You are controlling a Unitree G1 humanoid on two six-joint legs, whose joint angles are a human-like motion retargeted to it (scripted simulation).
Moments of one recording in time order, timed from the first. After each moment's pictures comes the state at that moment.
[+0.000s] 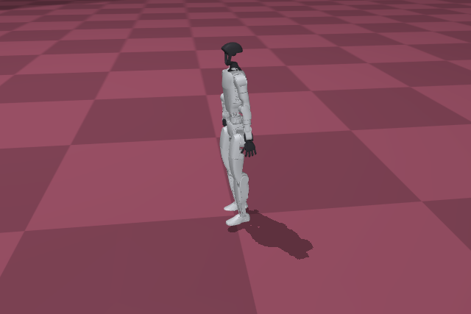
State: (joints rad) left arm 0.13 0.12 0.06 1.46 0.26 0.05 -0.19; right arm -0.03 -0.15 0.12 1.58 -0.46 0.01 0.08; waist -0.04 -0.05 0.00; left_leg -0.01 -0.05 0.26 0.02 -0.15 0.00; right_leg 0.06 -0.15 -0.33 0.04 0.09 0.05
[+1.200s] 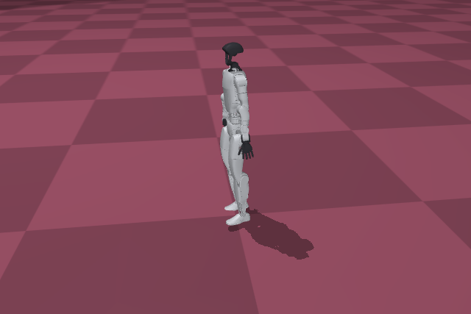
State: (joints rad) left arm 0.07 0.15 0.04 1.47 0.34 0.06 -0.11; right arm -0.02 -0.16 0.15 1.57 -0.54 0.00 0.07; waist -0.03 -0.05 -0.02; left_leg 0.00 -0.05 0.27 0.01 -0.15 0.00; right_leg 0.06 -0.14 -0.32 0.04 0.08 0.05
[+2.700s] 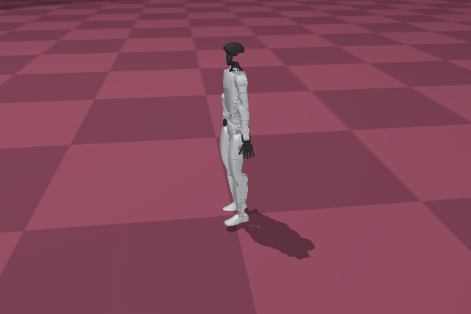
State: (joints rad) left arm 0.06 0.15 0.02 1.50 0.28 0.07 -0.15; right arm -0.02 -0.16 0.15 1.58 -0.54 0.02 0.04; waist -0.03 -0.04 -0.01; left_leg 0.00 -0.04 0.28 0.01 -0.14 0.01; right_leg 0.05 -0.13 -0.32 0.04 0.10 0.04
